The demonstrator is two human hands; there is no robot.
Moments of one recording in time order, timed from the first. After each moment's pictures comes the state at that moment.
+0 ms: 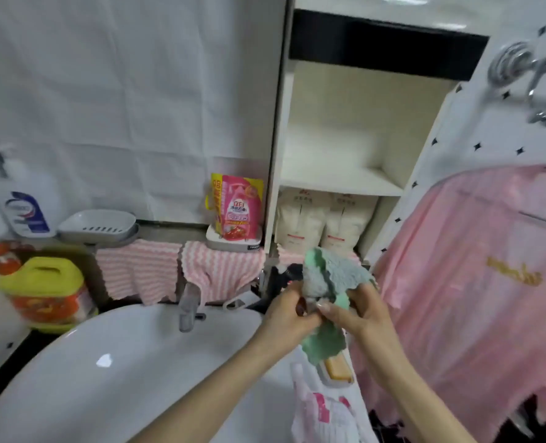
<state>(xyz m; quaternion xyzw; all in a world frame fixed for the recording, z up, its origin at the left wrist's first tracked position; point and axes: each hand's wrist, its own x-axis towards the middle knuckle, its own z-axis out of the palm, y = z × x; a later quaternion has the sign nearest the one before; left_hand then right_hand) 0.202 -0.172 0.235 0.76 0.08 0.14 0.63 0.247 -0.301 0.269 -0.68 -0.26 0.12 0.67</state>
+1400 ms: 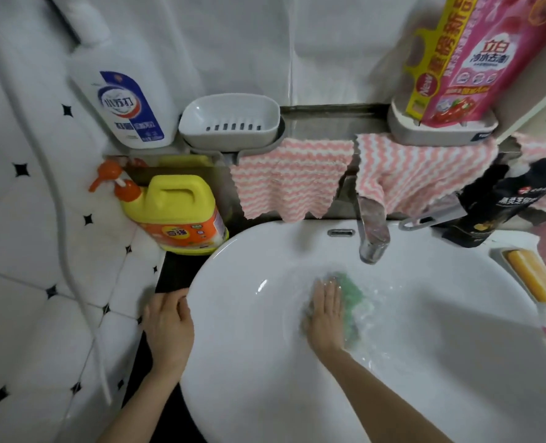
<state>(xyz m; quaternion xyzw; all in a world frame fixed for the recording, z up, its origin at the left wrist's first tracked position) -0.071 0.186 -0.008 0.83 0.49 0.19 0.19 0.107 -0.009 -0.127 -0.93 -0.25 0.17 0.20</state>
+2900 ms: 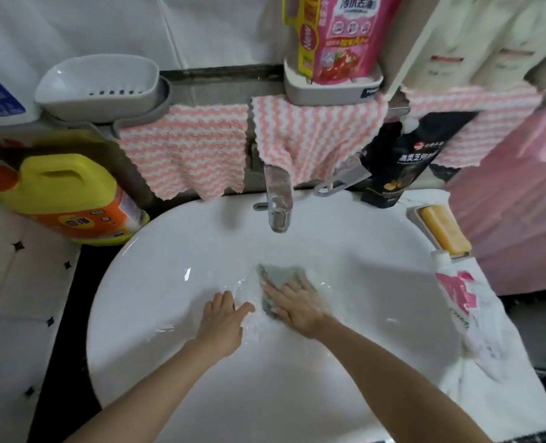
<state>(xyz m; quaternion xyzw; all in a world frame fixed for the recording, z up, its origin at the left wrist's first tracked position) 0.027 0.047 -0.041 0.97 0.12 -0.19 0.10 0.161 -0.107 -0.117 -0.82 -0.57 0.09 0.05</state>
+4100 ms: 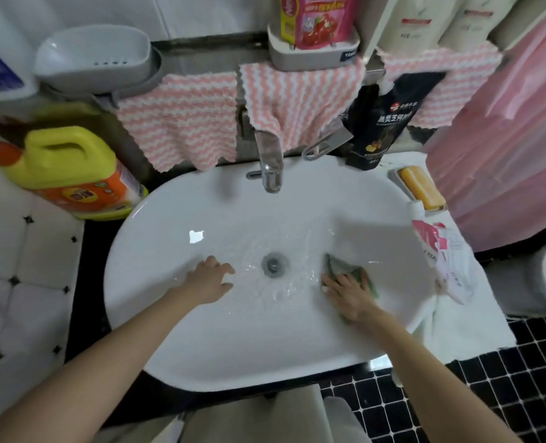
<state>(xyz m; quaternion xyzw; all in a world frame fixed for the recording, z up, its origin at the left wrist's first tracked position) 0.019 0.081 -0.025 0.92 0.17 -0.32 0.16 0.135 -0.218 -0.076 -0.90 -0.29 0.33 -0.03</state>
